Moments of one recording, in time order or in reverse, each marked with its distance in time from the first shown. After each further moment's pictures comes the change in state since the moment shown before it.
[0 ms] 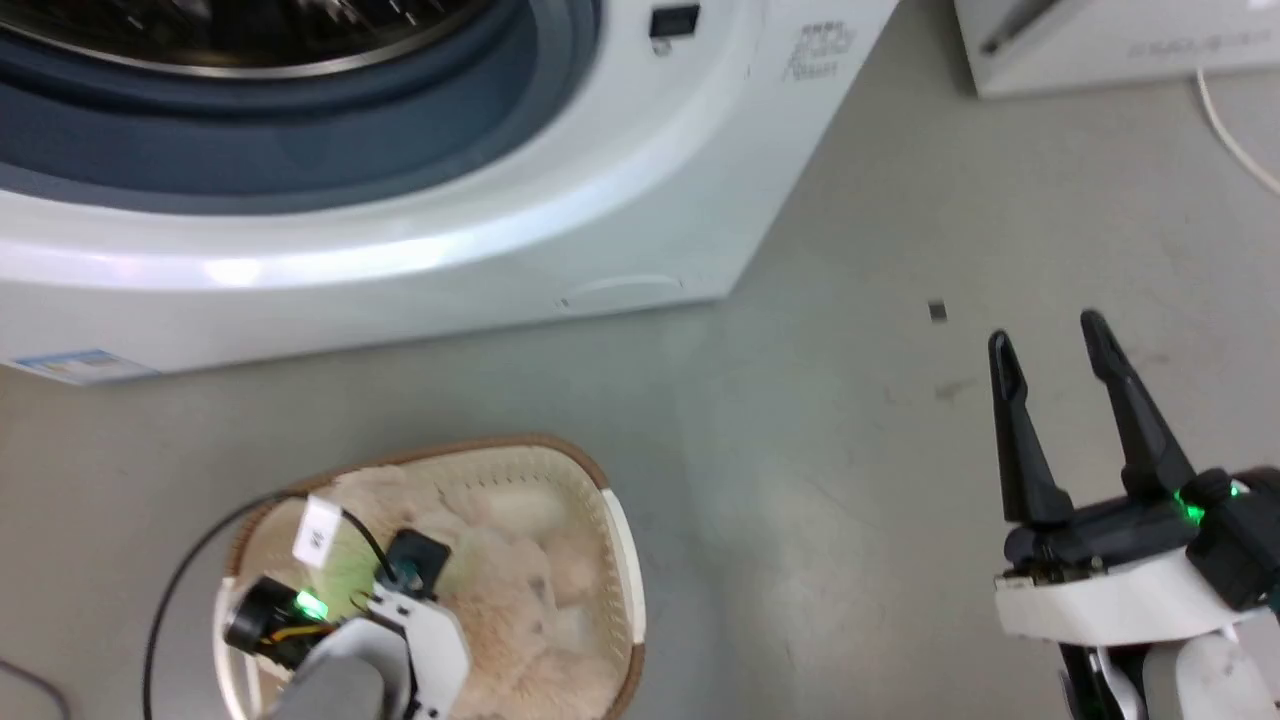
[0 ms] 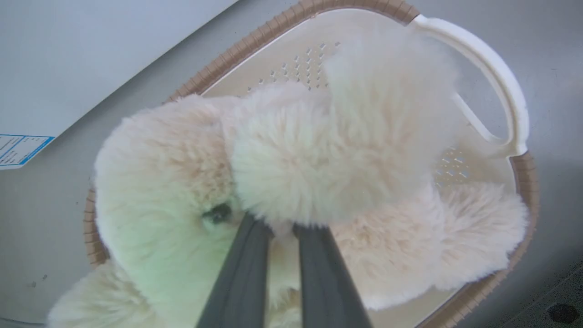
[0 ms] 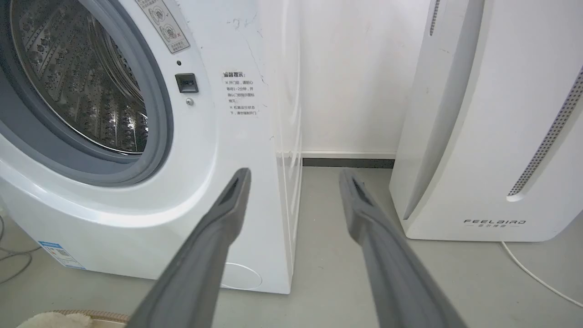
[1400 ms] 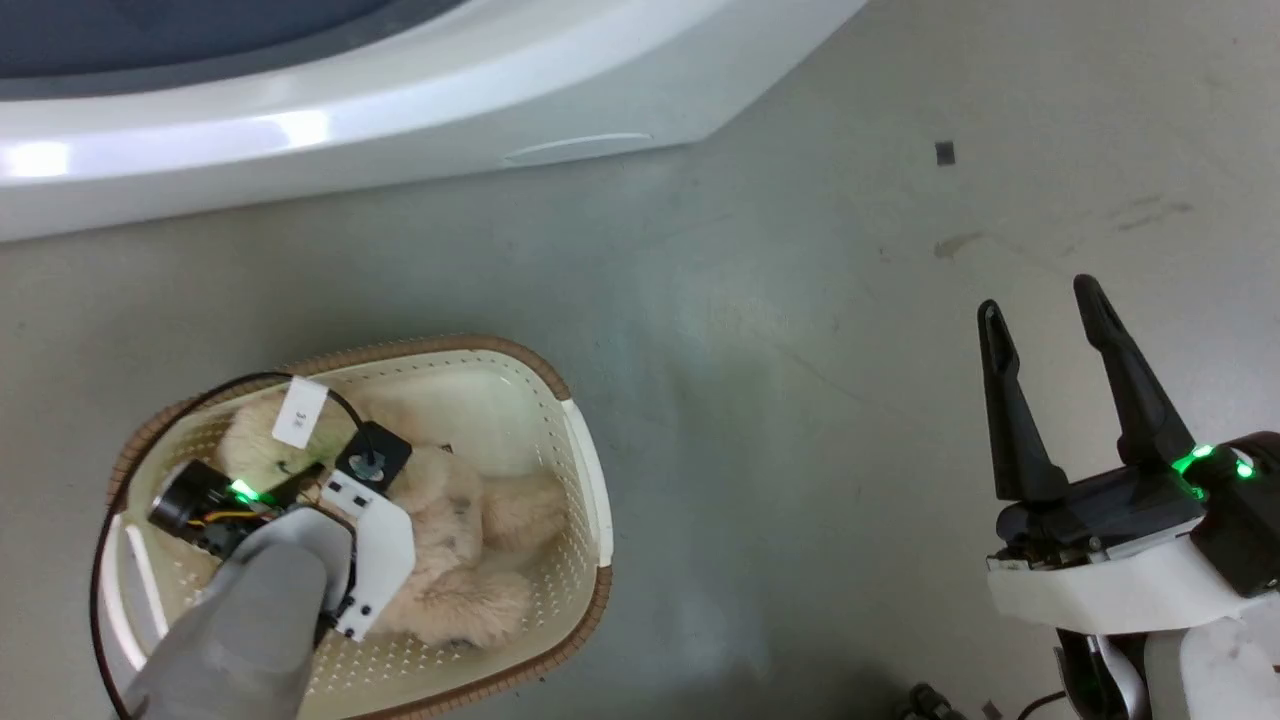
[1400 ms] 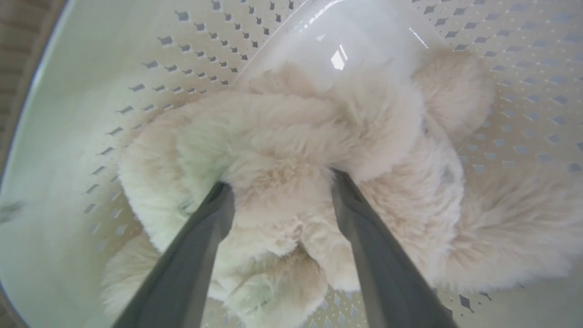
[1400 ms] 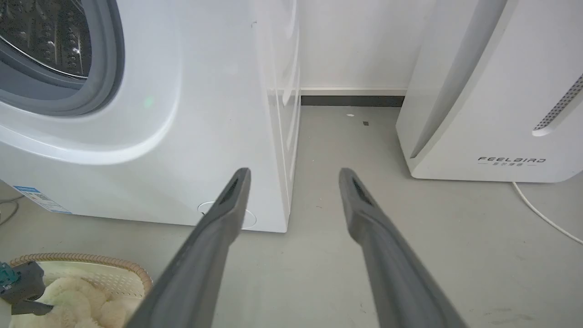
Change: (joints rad) left arm -0.096 0.099 0.034 -0.135 0.168 -0.038 0.278; right arm -0.021 0.000 0.028 -0.062 0.001 0.000 0.032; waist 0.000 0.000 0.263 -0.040
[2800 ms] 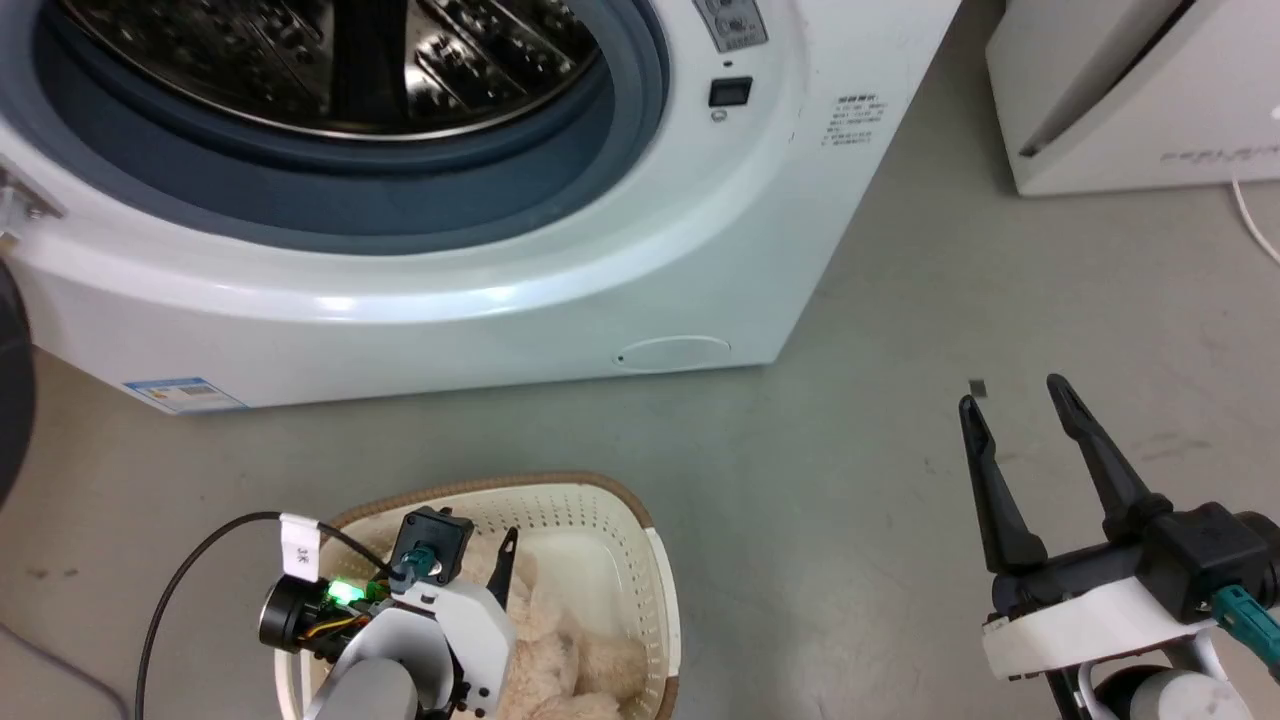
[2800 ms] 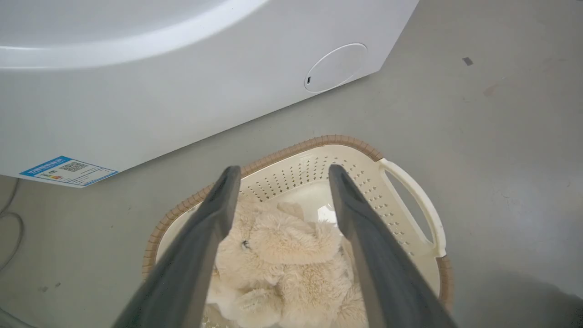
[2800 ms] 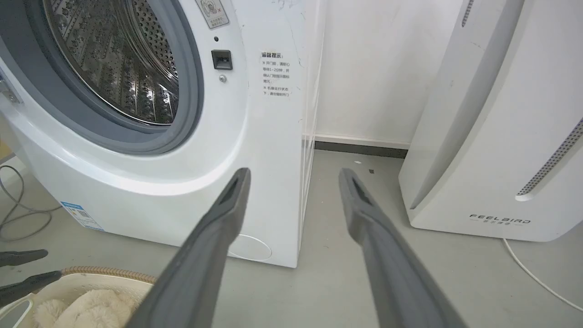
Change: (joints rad) left arm 0.391 -0.154 0.262 -0.533 -0.052 0.043 -0.046; right arm 0.092 0.000 -0.026 0.067 -0.086 0.000 0.086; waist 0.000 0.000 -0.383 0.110
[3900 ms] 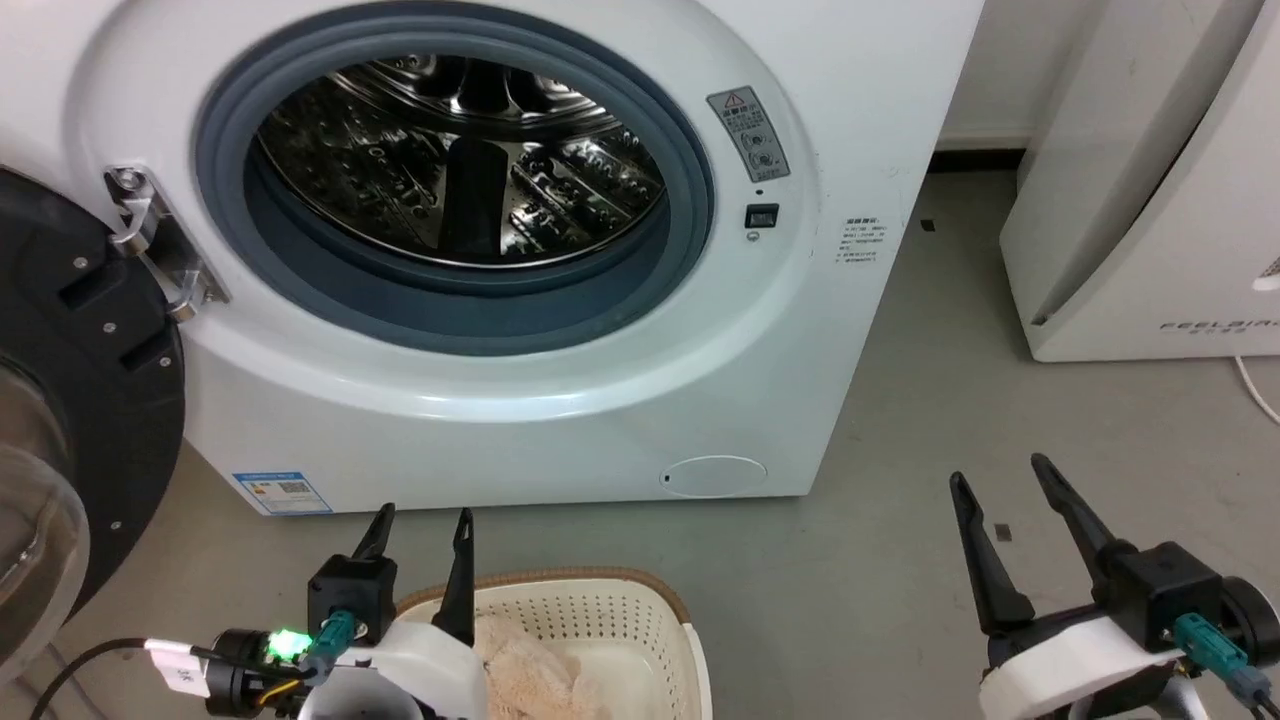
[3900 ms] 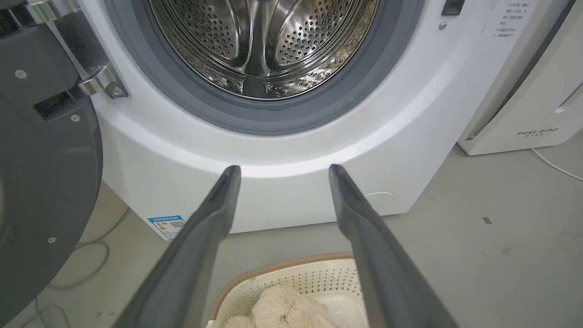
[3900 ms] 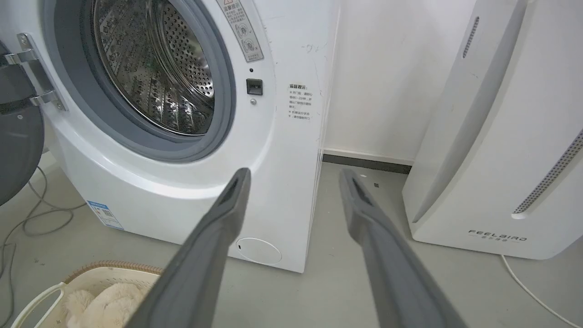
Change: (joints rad) left arm 0.257 -0.070 0.154 -0.442 -0.014 0.064 -0.027; right arm 0.079 0.000 -0.009 0.059 -0.019 0.000 0.067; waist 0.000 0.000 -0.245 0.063
